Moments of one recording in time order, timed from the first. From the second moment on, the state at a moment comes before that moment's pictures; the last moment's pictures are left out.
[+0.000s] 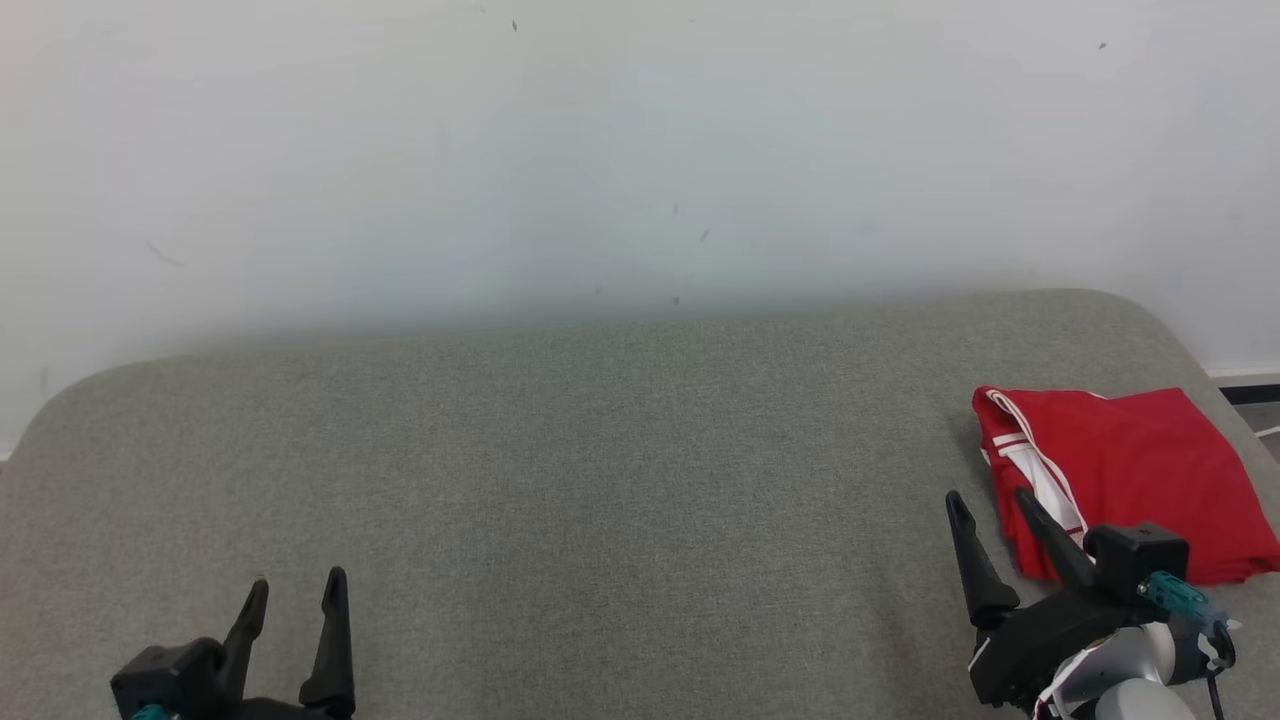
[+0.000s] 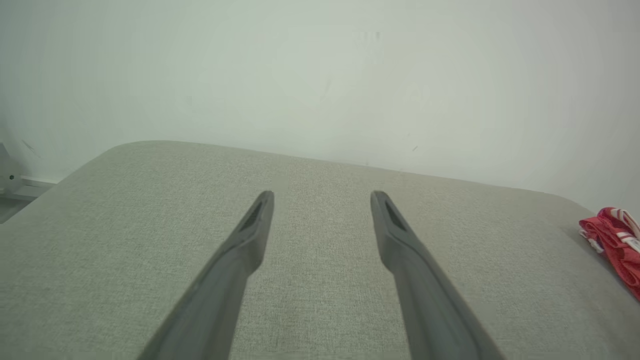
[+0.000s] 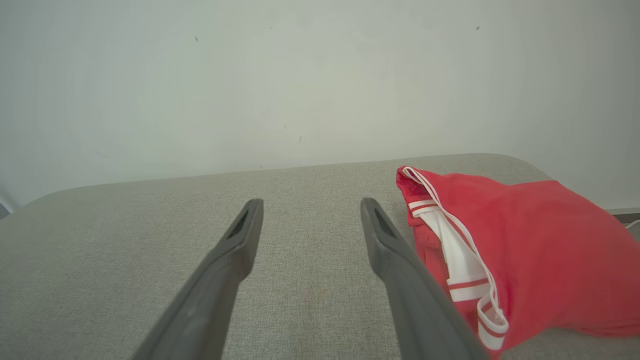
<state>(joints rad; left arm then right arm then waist) 0.01 0.18 -0.20 0.09 -0.34 0.12 -0.05 -0.13 -0.07 -0.03 0.37 0.26 0.12 -0.09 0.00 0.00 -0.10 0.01</state>
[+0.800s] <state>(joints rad) 0.04 0.18 -0.15 0.11 -0.34 0.12 -0.03 -0.09 -0.06 0.00 0.29 0.30 0.09 -0.05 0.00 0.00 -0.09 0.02</state>
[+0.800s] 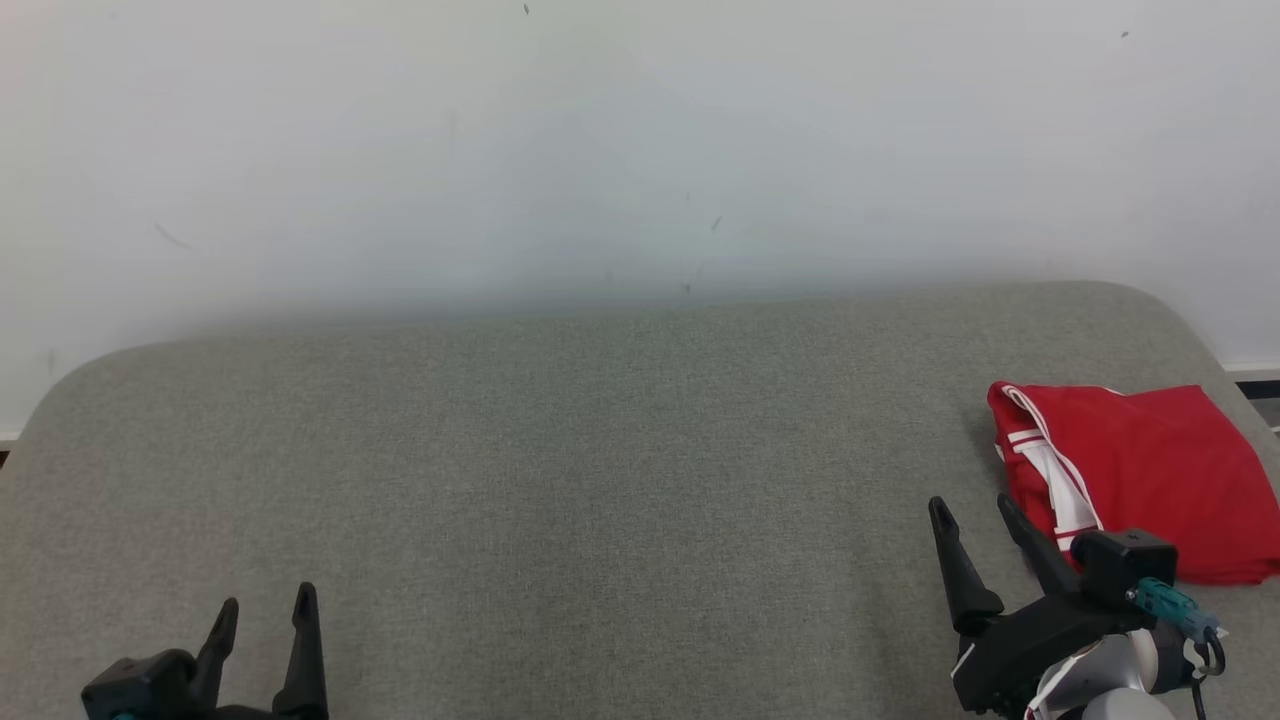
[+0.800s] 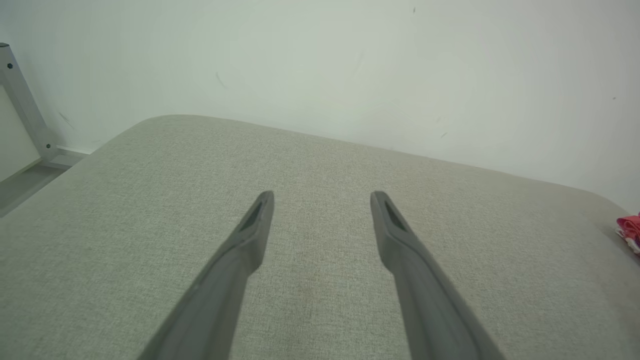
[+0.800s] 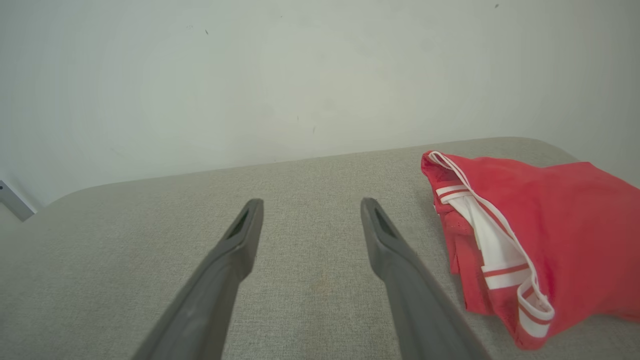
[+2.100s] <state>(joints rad) 0.05 0.12 -0.08 0.21 -0.68 0.06 0.02 -0.04 -0.05 -0.03 0.35 0.66 0.09 0.01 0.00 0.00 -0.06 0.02</state>
